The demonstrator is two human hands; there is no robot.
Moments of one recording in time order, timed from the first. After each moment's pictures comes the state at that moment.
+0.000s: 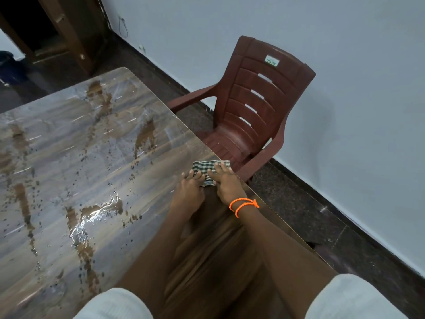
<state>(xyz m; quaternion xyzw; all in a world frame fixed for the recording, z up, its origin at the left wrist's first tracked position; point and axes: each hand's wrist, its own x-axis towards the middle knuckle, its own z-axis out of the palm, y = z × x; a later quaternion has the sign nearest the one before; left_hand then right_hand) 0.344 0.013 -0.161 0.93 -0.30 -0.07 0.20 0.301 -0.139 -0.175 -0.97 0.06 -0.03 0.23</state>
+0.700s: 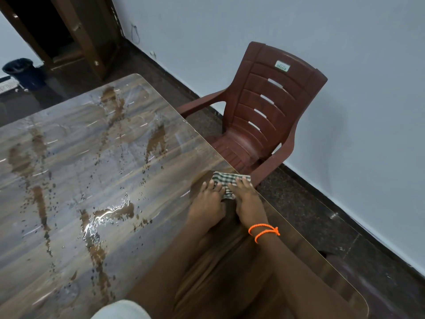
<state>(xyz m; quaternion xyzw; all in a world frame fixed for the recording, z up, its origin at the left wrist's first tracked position) 0.315 0.001 -0.139 0.91 -0.37 -0.11 0.12 0.253 -0.139 -0.190 -0.94 0.12 -0.12 0.28</state>
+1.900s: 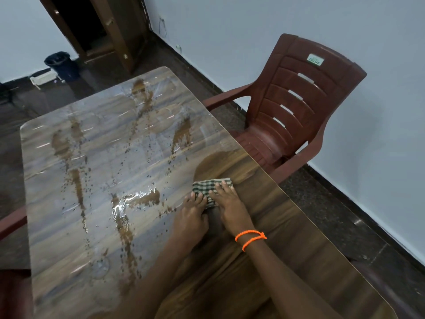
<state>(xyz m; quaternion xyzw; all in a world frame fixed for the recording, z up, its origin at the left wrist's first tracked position) 0.293 0.121 -0.163 0.95 -0.23 -0.06 0.20 0.277 -0.041 -0.206 -0.93 -0.01 -0.09 0.35</state>
